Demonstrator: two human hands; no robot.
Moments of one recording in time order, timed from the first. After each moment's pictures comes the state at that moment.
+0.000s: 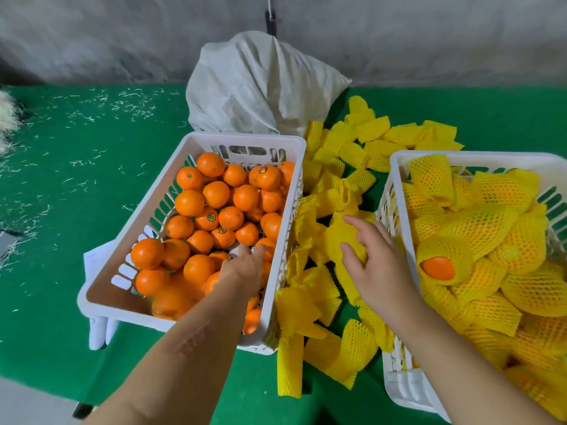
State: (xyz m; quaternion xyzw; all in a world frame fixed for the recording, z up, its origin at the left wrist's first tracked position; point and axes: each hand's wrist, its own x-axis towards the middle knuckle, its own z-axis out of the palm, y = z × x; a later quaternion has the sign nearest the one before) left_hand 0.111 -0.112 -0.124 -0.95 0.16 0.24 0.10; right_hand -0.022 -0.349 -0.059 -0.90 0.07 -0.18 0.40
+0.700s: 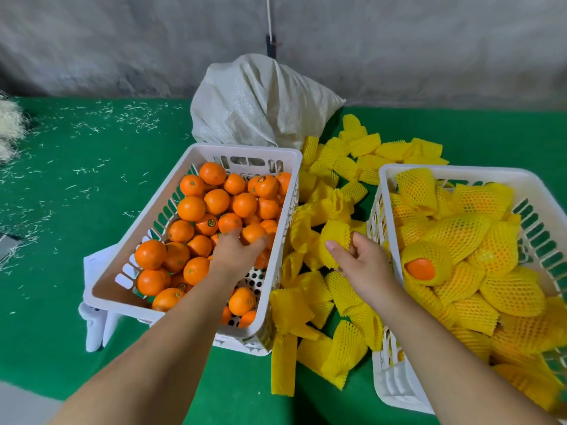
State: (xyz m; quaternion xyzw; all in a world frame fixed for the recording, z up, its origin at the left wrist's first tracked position) left_hand 0.098 -0.111 -0.060 -0.92 0.00 0.10 -0.38; right_hand -0.015 -0.350 -0.059 -0.81 0.12 -0.10 0.57
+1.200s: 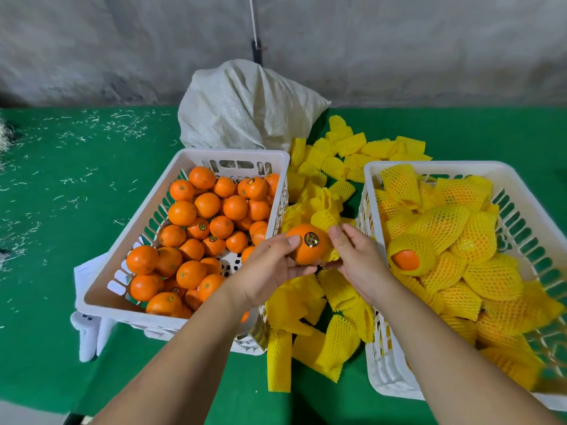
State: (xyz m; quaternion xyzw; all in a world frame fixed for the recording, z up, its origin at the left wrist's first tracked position) left_hand 0.035 -0.162 -0.022 -0.54 0.08 0.37 -0.75; right_hand -0.021 -0.346 -0.042 -0.64 0.11 -0.05 0.76
